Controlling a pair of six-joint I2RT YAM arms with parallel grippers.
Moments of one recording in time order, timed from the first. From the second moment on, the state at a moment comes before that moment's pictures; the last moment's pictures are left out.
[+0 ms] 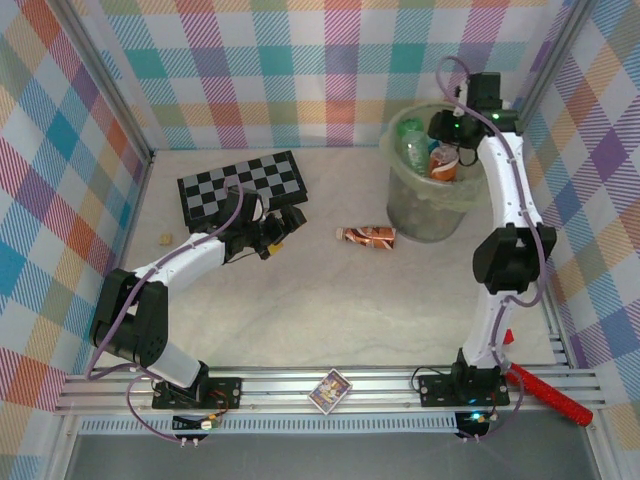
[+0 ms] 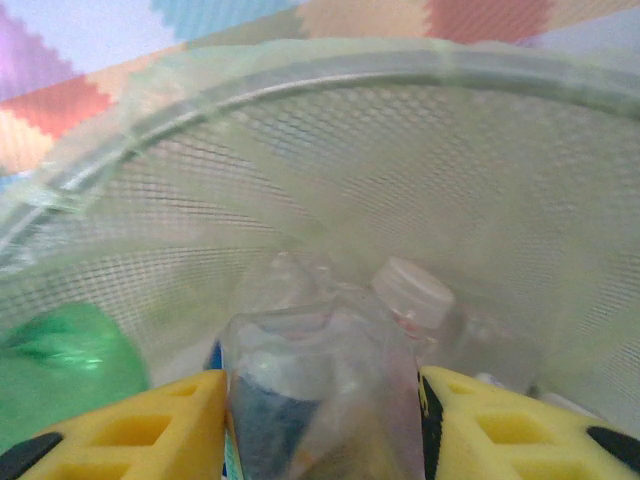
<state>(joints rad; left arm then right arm) -0.36 1.53 0.97 -0.21 0.43 -0.94 0.05 2.06 2.26 -0.96 -0.13 0.23</state>
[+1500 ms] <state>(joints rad) -0.38 1.56 0.98 -0.18 0.45 -0.97 0.21 1.73 2.20 -1.10 -0.22 0.12</state>
